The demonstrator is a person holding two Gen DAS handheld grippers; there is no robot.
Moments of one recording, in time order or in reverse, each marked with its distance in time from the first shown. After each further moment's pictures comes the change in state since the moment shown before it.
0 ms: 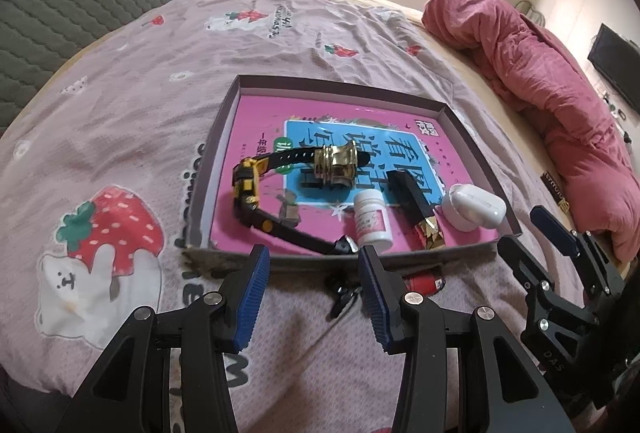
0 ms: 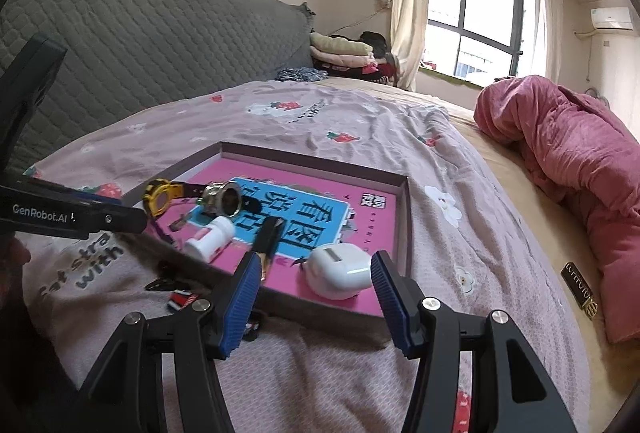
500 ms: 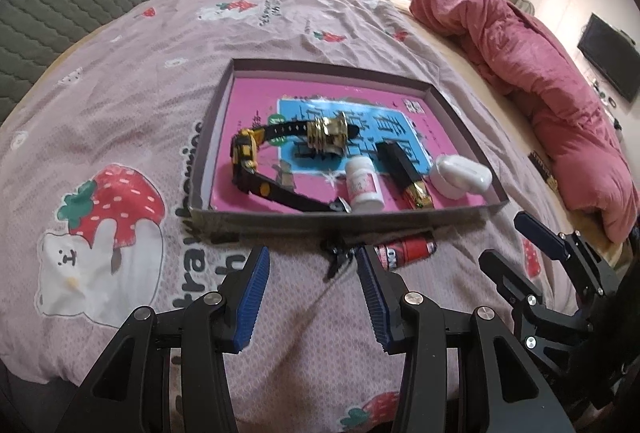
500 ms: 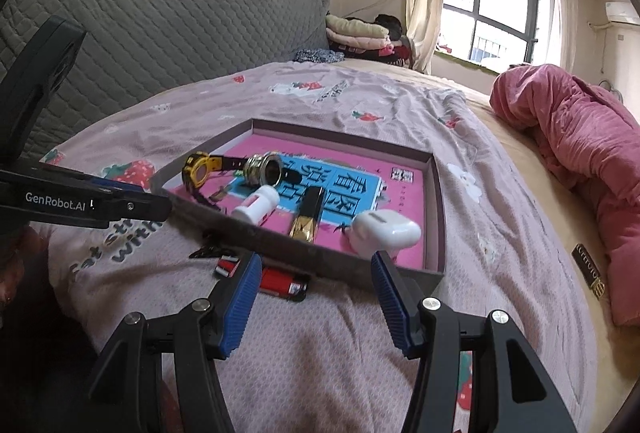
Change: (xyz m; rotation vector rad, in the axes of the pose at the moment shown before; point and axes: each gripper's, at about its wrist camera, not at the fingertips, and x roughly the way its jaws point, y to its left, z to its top) left arm -0.012 0.000 -0.021 0.037 0.041 -0.033; right arm -0.018 0.024 -0.014 -0.008 0.083 0.045
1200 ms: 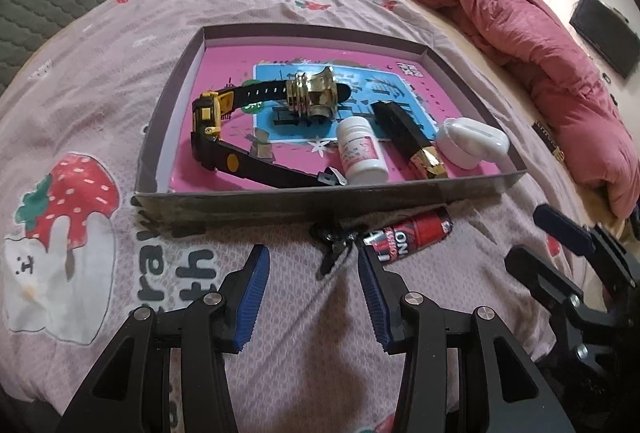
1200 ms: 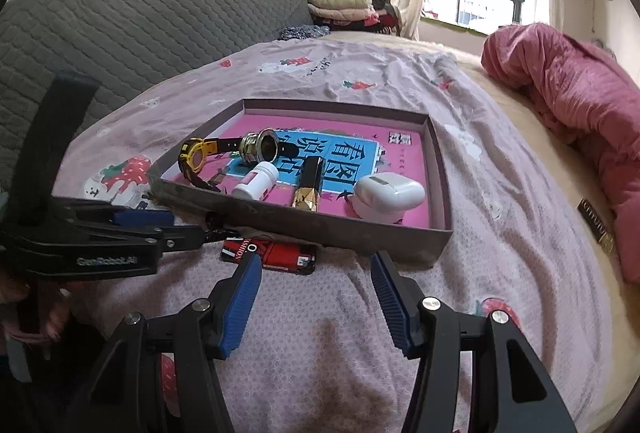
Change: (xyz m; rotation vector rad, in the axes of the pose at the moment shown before) left arm 0.050 -0.004 -0.003 0.046 0.069 -0.030; right arm 0.011 -0.006 -0.001 0.141 0.099 0.029
